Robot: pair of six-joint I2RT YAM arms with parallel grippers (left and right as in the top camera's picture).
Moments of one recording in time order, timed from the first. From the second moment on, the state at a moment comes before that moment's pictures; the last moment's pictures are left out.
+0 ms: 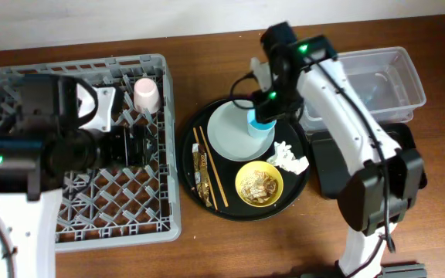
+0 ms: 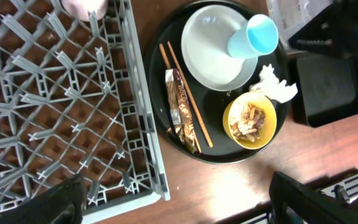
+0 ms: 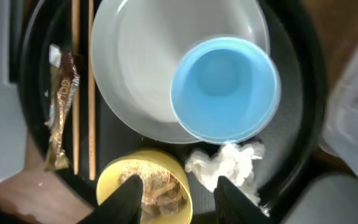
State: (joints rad) left arm -0.10 1.38 1.76 -1.48 0.32 -0.06; right arm 0.30 1.99 1.90 -1.35 -0.19 -0.04
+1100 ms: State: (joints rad) left arm -0.10 1.42 1.76 -1.31 0.77 0.11; right arm 0.29 1.99 2.47 -1.69 -0.54 -0.22
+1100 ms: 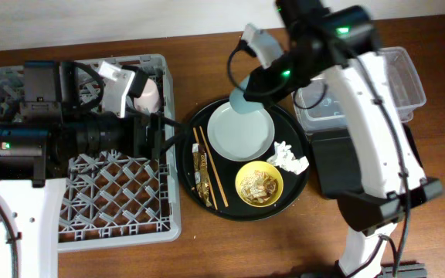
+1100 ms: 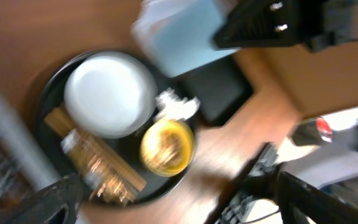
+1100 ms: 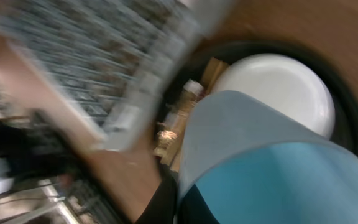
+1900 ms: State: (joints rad) left arm -0.13 1.59 1.76 -0.97 1.47 0.23; right arm 0.15 1.77 2.51 -1.69 -1.25 -0.35
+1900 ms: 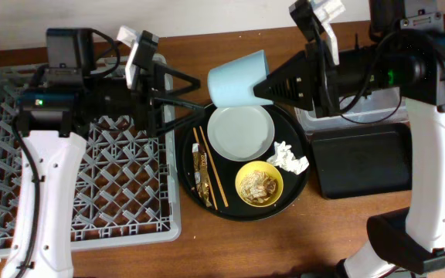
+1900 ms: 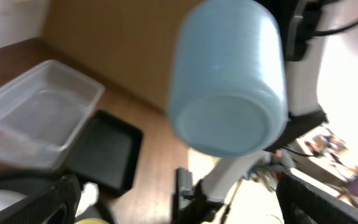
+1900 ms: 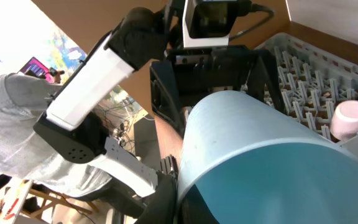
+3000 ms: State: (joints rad) left arm -0.26 1.58 1.76 -0.93 1.29 0.20; right arm 0.18 1.77 2.51 -1.69 -1.12 -0.36
